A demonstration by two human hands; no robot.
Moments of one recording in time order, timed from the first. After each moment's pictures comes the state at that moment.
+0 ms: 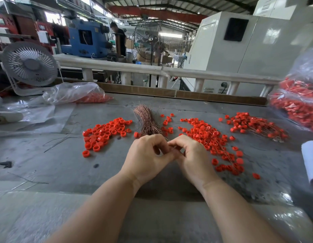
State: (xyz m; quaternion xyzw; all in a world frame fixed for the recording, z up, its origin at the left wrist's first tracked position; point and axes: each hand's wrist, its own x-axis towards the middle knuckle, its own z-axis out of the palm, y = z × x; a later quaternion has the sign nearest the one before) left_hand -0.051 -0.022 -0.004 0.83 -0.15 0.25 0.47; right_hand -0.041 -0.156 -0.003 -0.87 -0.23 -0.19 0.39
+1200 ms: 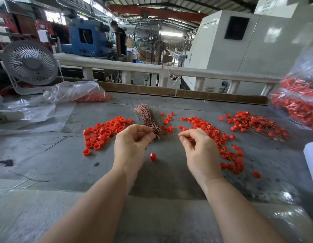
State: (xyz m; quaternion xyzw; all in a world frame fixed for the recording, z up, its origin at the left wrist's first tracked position) left_hand -0.044 -0.013 -0.003 0.70 0.02 0.23 0.68; right_hand -0.037 -0.163 -0.007 -0.85 -0.13 -0.33 0.38
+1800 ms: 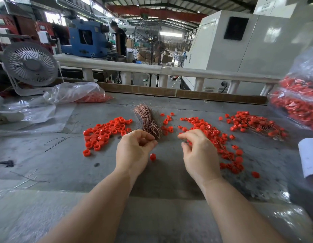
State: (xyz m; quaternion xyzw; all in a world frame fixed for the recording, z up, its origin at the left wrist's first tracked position) left_hand -0.040 -0.012 -0.011 0.79 0.05 0.21 0.57; right_hand -0.038 -0.161 -0.009 -0.89 -0.10 -0.30 0.32
